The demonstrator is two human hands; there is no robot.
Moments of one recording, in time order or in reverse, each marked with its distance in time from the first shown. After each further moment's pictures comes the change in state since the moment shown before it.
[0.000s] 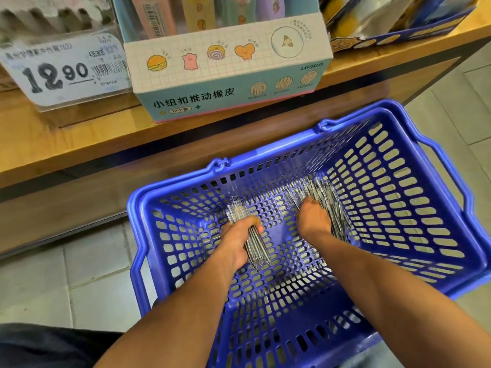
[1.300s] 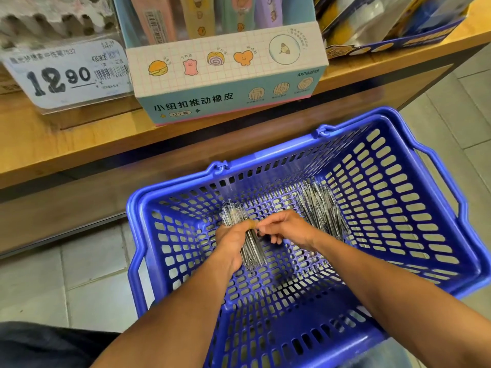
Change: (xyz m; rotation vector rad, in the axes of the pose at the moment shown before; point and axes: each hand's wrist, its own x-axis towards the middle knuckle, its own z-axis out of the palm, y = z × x) left_hand -0.014 0.003 0.002 0.090 0.075 0.046; right_hand -0.030 -0.021 -0.029 1.050 -0.689 -0.267
